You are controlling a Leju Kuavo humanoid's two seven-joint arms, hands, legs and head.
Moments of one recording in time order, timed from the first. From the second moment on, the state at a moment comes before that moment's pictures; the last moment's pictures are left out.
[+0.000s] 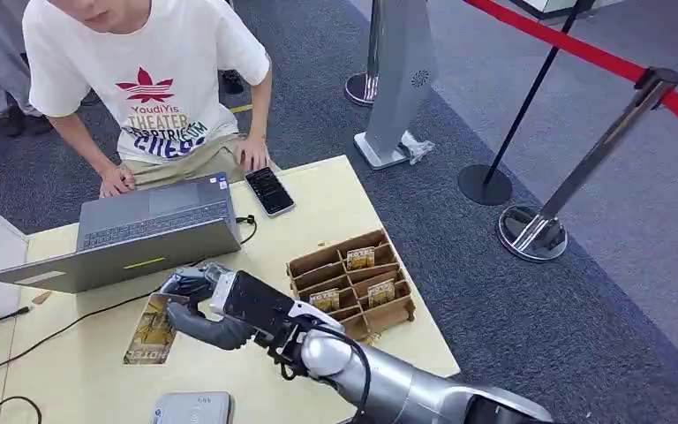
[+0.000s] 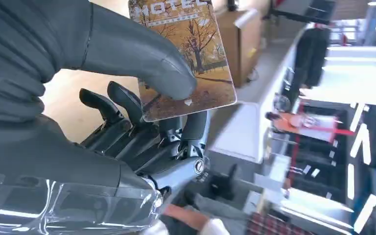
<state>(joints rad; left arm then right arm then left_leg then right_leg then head) -0.10 -0.07 1.12 -0.24 -1.08 0.29 0.07 -0.39 0.02 0.75 -1.39 -0.17 0.00 -0.28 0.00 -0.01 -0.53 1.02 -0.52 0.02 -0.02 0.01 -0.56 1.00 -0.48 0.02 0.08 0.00</state>
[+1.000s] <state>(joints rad) -0.09 -0.08 1.13 -0.24 -1.07 0.28 0.08 -0.62 0.11 0.60 -1.40 0.24 -0.35 -0.30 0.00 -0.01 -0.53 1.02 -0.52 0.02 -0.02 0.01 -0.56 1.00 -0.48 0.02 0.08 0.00</state>
